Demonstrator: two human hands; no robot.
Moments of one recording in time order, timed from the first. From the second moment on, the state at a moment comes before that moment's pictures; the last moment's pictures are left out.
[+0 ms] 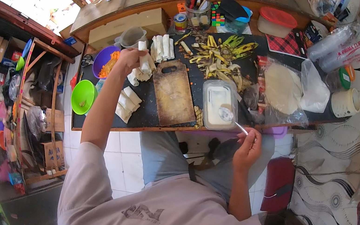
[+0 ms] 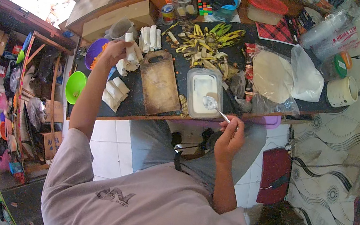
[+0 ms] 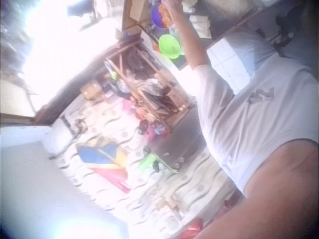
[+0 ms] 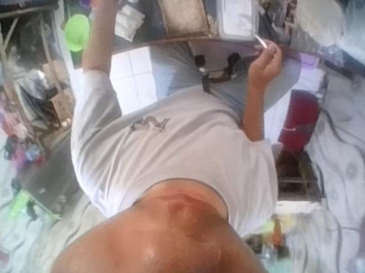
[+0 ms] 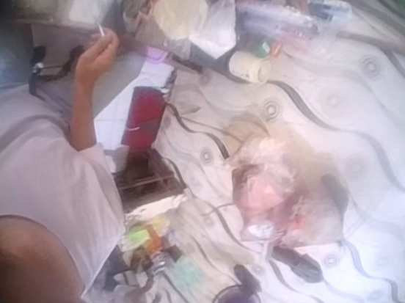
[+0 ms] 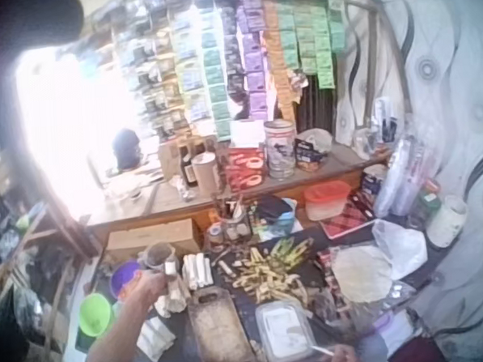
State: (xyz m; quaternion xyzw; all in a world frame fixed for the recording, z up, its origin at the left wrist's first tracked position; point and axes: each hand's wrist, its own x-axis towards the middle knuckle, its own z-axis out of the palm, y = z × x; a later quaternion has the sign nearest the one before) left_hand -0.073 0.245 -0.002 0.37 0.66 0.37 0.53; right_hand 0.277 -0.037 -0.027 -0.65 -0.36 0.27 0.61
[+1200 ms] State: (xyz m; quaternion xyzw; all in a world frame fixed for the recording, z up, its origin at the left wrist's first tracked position) left_hand -0.078 0.289 -0.042 0.44 0.84 0.17 0.26; right_hand 0.278 -0.041 -0.031 -0.65 -0.38 0.26 0.61
